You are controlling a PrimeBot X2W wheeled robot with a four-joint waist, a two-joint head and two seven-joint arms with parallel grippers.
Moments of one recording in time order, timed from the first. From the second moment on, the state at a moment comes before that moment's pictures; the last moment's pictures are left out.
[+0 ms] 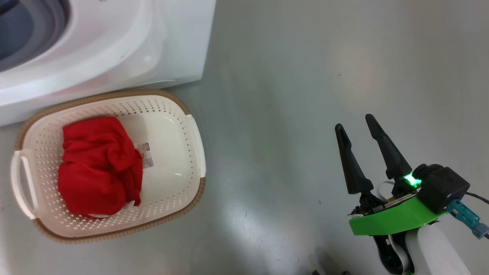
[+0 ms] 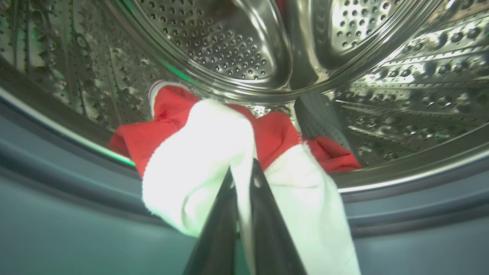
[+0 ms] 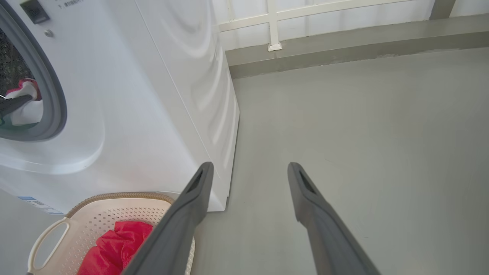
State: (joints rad) left arm -1.11 0.44 0.18 1.04 -0.10 -0.09 -0.26; right arm -0.19 -0.04 0.14 0.04 0.35 0.13 -0.26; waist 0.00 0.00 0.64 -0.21
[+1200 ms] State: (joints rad) left arm -0.53 0.15 0.21 0.14 -0.21 -0.12 -0.26; right arm -0.14 -0.04 0.02 0.08 0.31 0.13 -0.26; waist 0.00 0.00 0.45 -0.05
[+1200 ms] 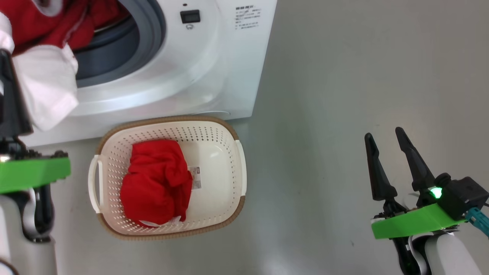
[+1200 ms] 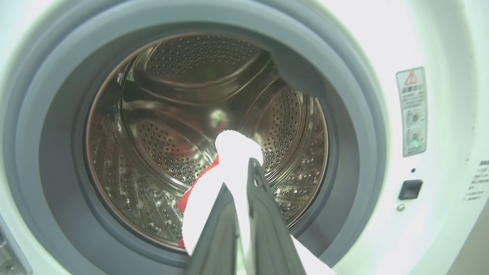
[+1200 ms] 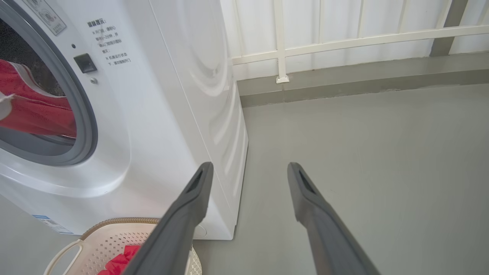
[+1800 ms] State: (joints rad) left arm -0.32 0.07 0.26 -0.28 -0.23 -0.12 -0.26; right arm -0.10 -0.04 0.02 0.09 0.31 0.13 -0.26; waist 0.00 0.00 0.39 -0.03
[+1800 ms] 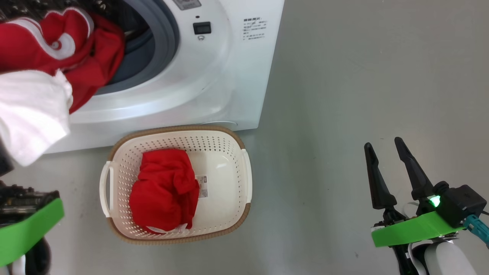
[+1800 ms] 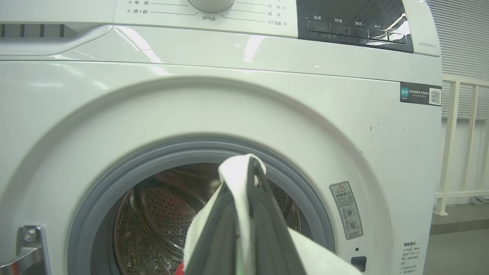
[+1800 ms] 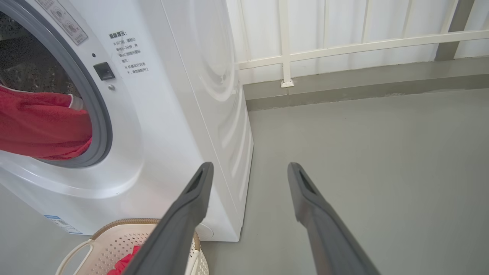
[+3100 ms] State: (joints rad) left arm -0.53 0.13 0.07 0.59 -0.26 -0.13 -0.26; right arm -0.18 -0.04 0.04 0.06 0.32 0.13 -0.26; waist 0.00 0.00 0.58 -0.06
